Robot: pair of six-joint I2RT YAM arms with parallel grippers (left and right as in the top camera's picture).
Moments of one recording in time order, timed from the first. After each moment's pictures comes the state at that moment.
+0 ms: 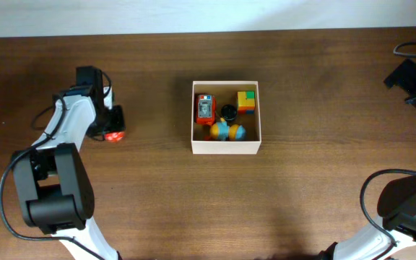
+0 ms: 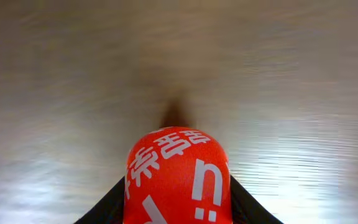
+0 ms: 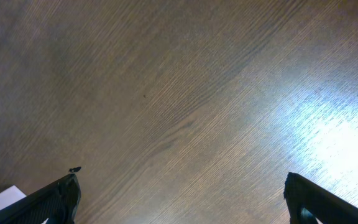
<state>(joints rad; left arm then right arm) 0.10 1.99 1.42 -0.80 0.03 -0.05 -0.45 1.91 2.07 -1.43 0.04 0.40</state>
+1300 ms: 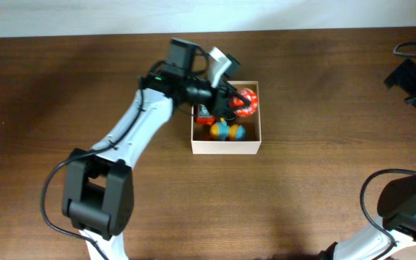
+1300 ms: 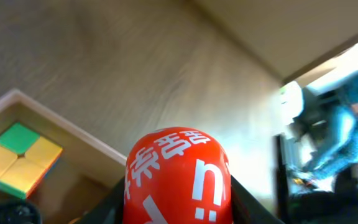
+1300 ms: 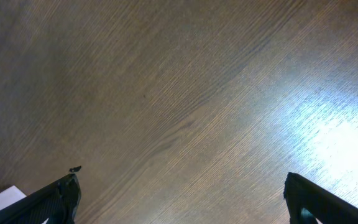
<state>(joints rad) -0.42 1.99 1.61 -0.48 0.95 0.14 -0.45 1.91 2.07 -1.43 0.04 0.40</state>
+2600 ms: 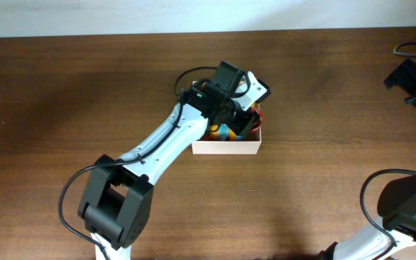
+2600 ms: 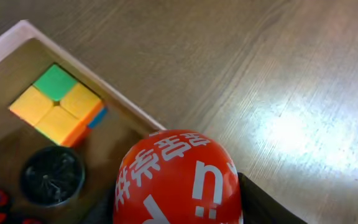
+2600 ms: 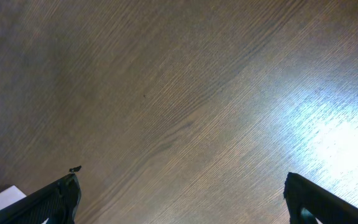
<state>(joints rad) -0.62 1.99 1.61 -0.58 0.36 0.16 -0.45 1.91 2.07 -1.43 0.04 0.40</state>
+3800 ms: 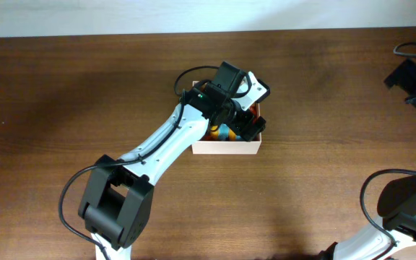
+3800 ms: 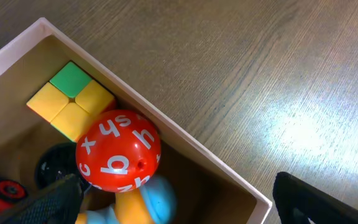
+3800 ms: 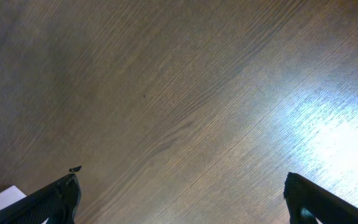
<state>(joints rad) -0.62 1.99 1.61 -0.58 0.32 0.17 -0.45 1.91 2.07 -1.43 0.04 0.40</state>
